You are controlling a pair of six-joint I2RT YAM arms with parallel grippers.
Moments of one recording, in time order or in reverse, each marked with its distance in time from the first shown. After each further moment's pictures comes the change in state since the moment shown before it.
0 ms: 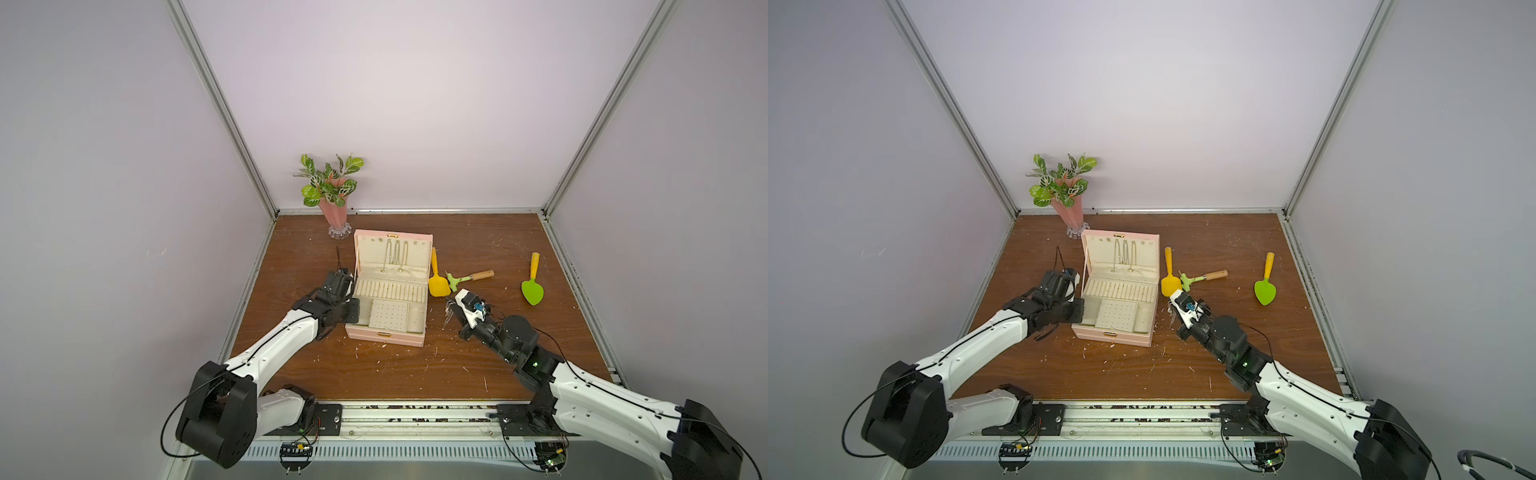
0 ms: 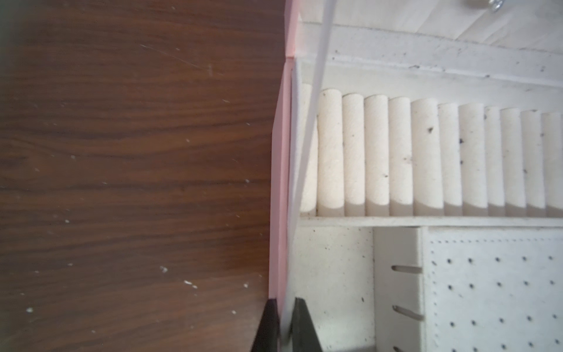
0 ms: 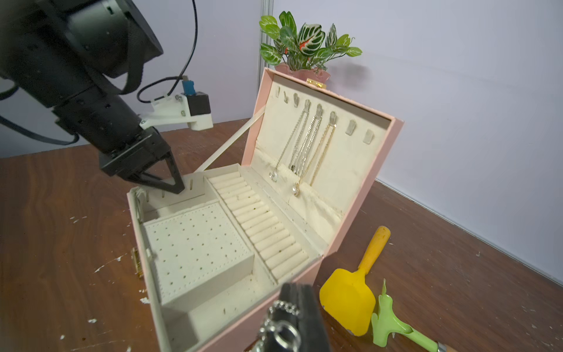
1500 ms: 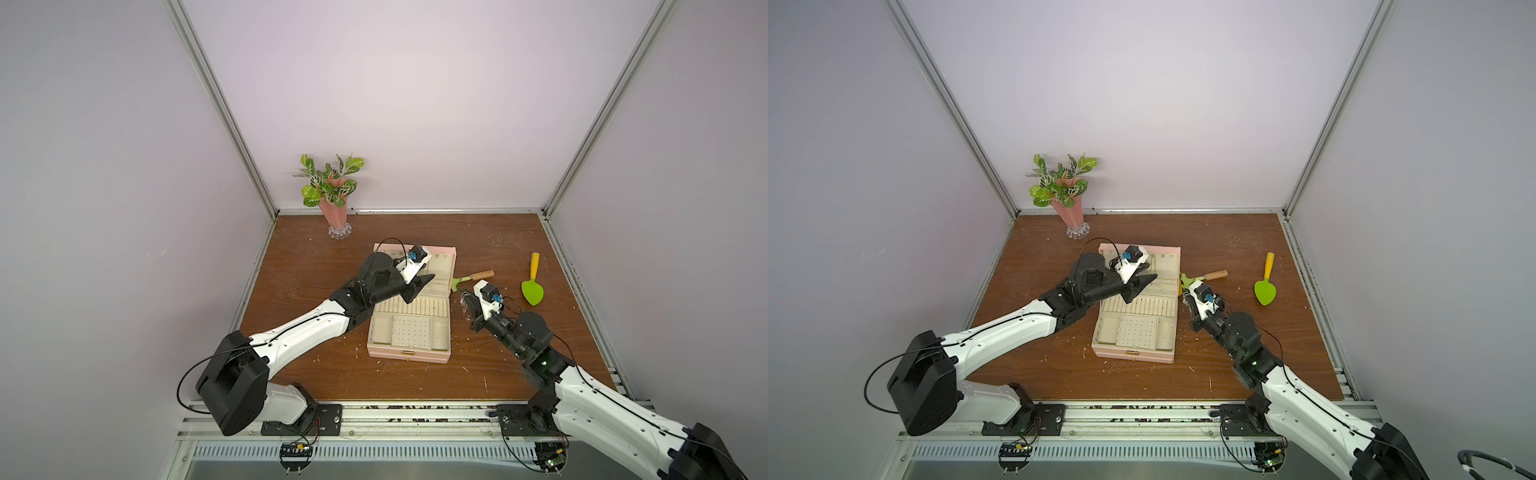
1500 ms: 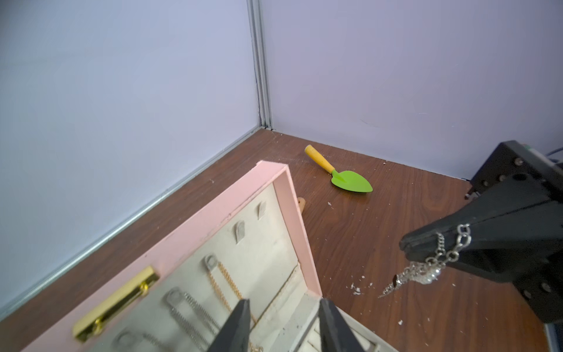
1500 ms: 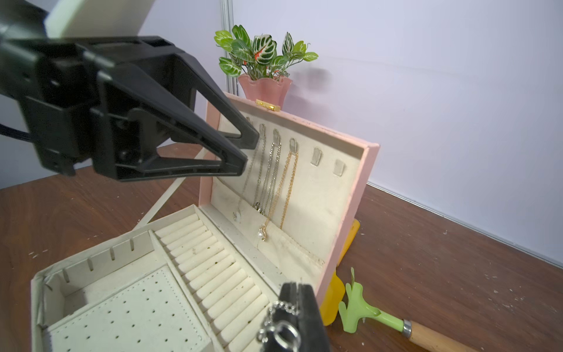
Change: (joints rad) left arm -0.292 0.195 0.212 0.718 0.273 0.558; right arm -0.186 -0.061 -0.037 -0.002 -0.094 0.071
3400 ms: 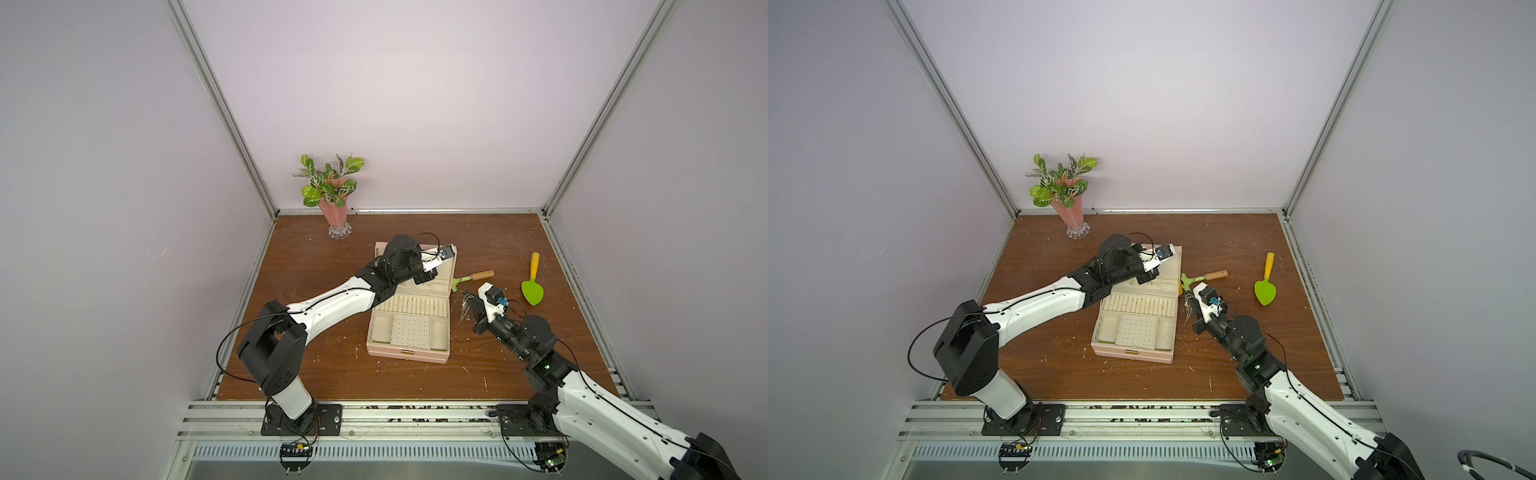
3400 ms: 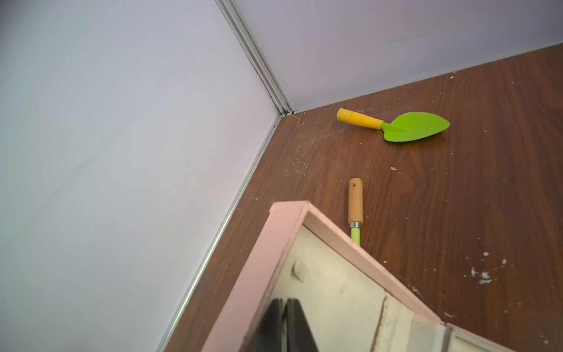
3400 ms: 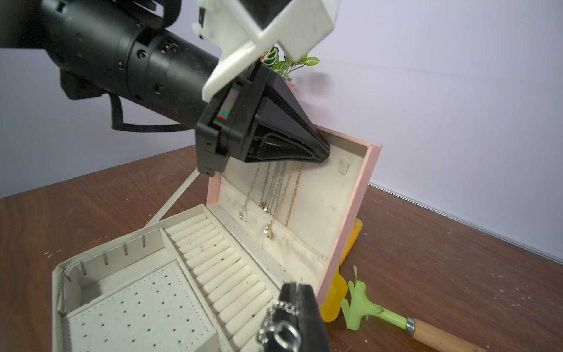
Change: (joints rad) left arm -0.013 0.253 0.286 -0.111 -0.123 0.467; right arm -0.026 -0.055 -0.031 0.005 -0.045 0.019
